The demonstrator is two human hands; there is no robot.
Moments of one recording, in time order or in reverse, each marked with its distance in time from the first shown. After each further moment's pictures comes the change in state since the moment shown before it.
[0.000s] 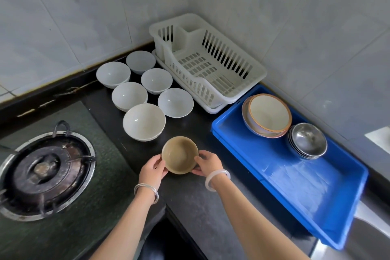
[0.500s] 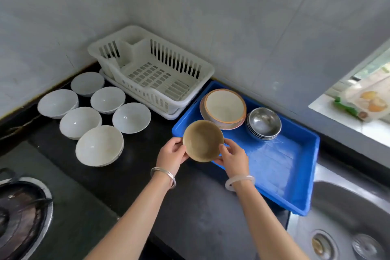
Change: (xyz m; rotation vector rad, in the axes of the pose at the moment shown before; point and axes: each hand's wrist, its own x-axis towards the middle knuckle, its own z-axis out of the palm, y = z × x) left_hand -0.040 0.052 0.135 0.116 -0.404 0.174; right_hand -0.053 0.023 -0.126 0.346 0.497 -0.295
